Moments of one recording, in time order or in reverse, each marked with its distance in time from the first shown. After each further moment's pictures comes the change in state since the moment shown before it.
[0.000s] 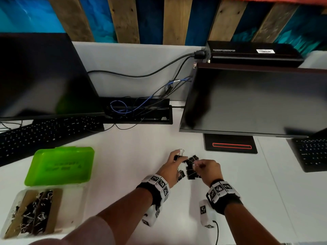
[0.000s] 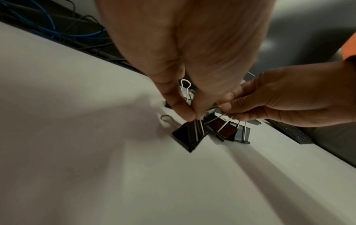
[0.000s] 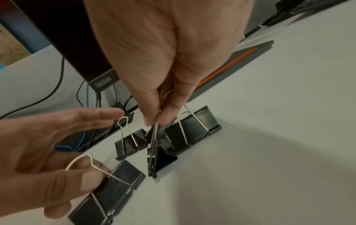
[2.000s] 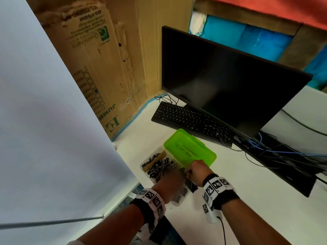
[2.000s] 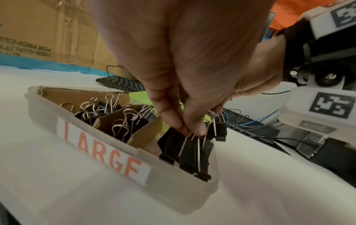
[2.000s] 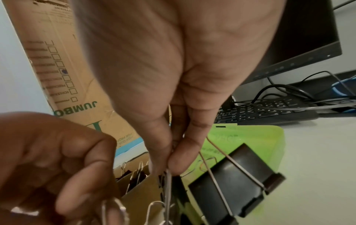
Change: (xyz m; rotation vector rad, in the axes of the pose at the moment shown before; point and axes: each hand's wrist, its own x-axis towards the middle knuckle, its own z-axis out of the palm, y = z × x) left_hand -0.289 -0.152 -0.134 -0.236 0.440 -0.602; right_hand -0.112 -0.274 0.290 -0.797 -0.789 -0.809
